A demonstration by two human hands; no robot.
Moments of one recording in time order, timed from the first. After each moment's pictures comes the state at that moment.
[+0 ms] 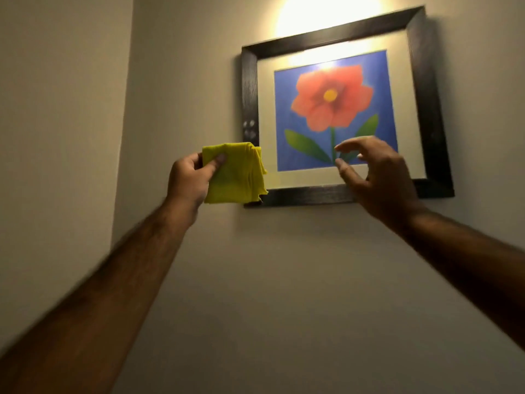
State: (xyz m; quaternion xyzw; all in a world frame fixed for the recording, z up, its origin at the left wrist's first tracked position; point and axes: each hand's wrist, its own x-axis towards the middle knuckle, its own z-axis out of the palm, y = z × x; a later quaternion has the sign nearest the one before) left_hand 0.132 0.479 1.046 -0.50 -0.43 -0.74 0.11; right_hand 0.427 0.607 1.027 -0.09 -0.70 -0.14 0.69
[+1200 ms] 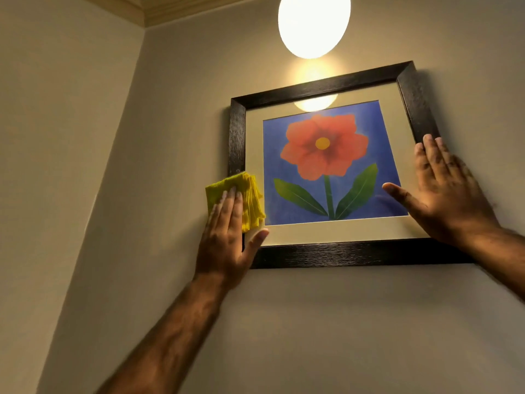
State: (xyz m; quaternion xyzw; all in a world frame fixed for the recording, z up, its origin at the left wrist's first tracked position) left_hand 0.142 0.595 1.038 -0.52 -0.50 -0.44 0.54; right_hand 0.498 0.735 1.095 -0.36 -0.65 -0.30 0.60
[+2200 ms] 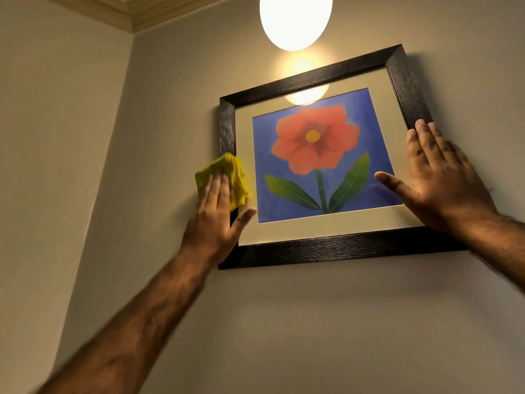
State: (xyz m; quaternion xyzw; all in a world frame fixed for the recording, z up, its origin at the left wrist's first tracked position) left_hand 0.138 0.582 1.080 -0.51 -0.55 -0.39 0.53; right_hand 0.496 0.744 1.094 -0.35 -0.63 -0.32 0.62
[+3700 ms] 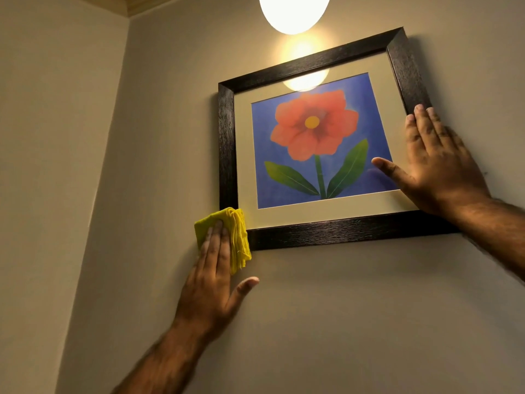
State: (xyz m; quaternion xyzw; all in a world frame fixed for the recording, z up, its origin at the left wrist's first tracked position) left_hand 0.126 0.576 0.943 -0.53 -0.61 -0.35 0.48; right_hand 0.495 0.740 1.094 -0.34 -0.63 -0.32 0.62
